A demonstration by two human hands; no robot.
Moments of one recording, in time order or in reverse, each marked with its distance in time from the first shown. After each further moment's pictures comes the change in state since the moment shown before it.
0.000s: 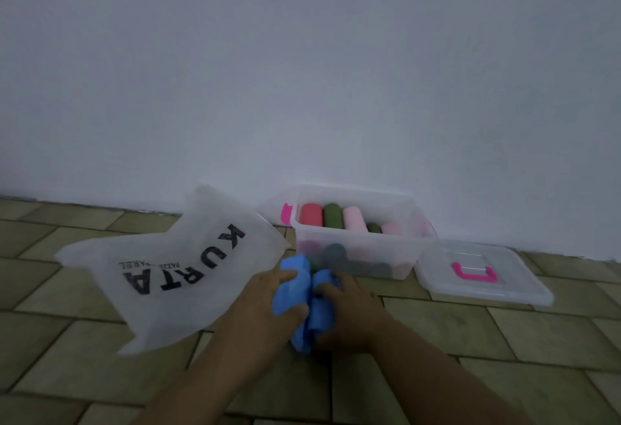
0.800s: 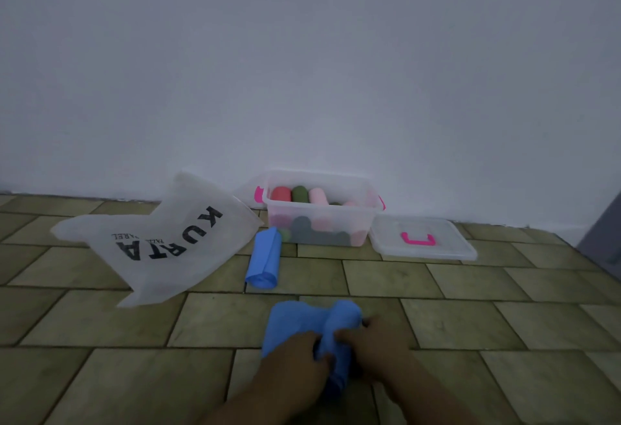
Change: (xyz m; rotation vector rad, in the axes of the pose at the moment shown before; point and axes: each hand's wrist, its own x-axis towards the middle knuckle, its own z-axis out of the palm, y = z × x) left_hand -0.088 0.007 0.099 0.226 -0.422 -0.153; right_hand -0.157 -0.027 0.007 0.813 0.078 0.796
